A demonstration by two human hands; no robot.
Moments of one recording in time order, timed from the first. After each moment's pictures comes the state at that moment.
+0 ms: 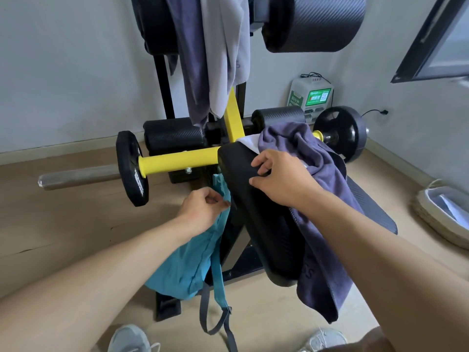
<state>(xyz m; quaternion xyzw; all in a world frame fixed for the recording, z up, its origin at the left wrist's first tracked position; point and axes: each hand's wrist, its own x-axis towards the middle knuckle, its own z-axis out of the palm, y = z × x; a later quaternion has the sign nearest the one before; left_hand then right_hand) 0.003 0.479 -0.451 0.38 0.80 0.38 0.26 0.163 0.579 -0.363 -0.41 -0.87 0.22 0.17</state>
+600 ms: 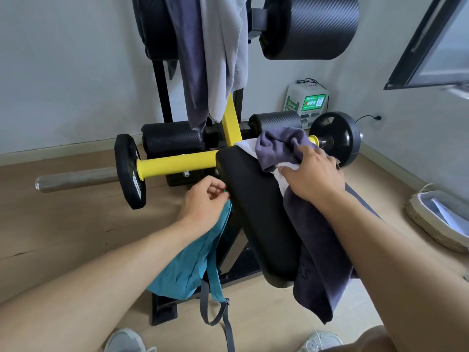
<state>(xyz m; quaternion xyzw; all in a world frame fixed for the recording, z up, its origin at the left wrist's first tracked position) 0.015 0.482 -0.436 0.40 0.77 0.46 0.18 0.194 0.602 -0.357 -0.58 -0.79 0.09 0.15</state>
